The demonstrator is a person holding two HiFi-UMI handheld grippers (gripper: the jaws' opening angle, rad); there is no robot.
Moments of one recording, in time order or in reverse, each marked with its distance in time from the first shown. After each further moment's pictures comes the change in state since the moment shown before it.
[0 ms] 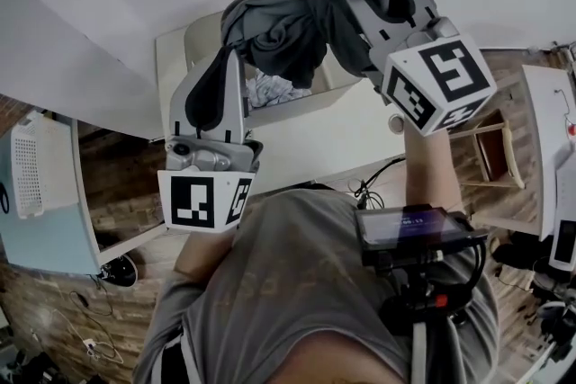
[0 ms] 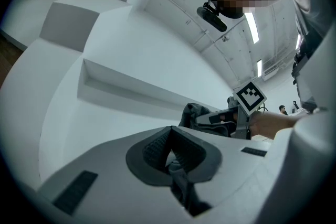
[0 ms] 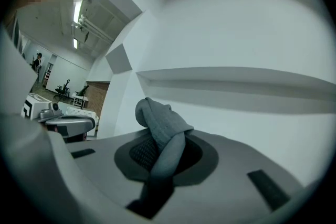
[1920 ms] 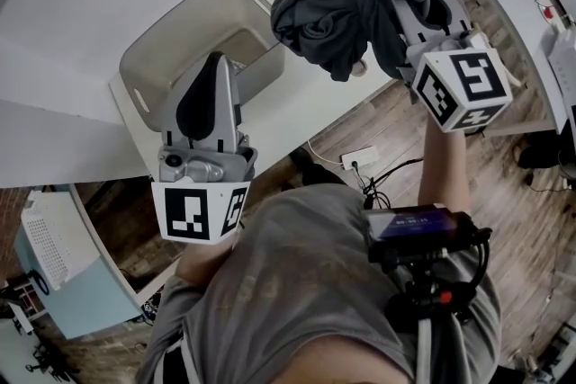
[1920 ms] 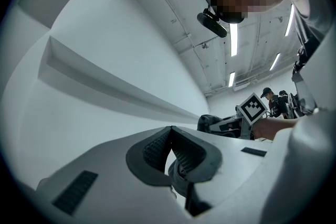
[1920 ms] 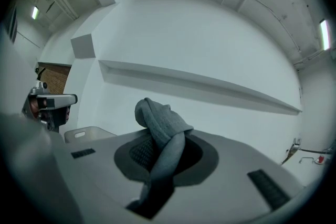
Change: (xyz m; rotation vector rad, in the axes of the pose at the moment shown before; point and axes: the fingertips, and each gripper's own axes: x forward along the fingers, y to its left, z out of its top) left arm 0.004 -0.118 -0.001 -0.065 0.036 -0.338; right arm -0.216 -0.088 -0.059 0.036 0.127 -0.522
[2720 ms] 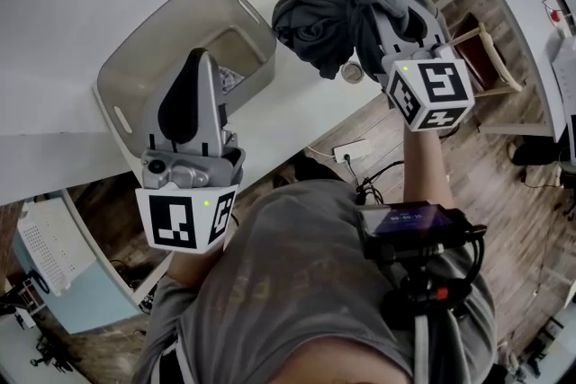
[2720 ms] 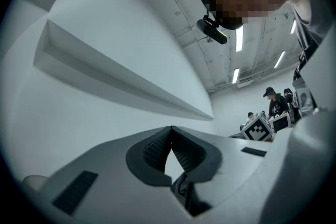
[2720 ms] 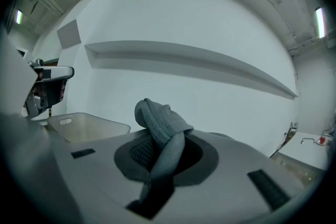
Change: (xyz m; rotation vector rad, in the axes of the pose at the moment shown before) left arm 0.051 0.023 -0.029 -0.018 0.049 0.024; right arm 0.057 -0.024 -0.102 0.079 0.120 -0.038
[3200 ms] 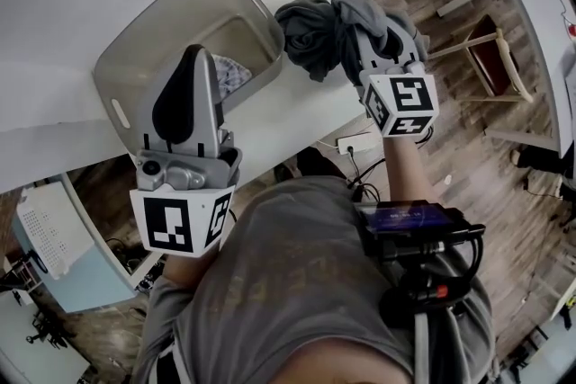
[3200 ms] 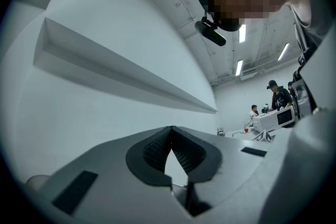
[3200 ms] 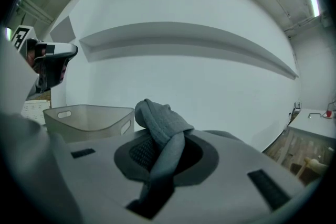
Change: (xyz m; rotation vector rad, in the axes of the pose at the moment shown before) left arm 0.009 0.016 -0.015 0.024 0.072 0.040; right arm 0.034 0.033 -0.086 0.113 0.071 0.029
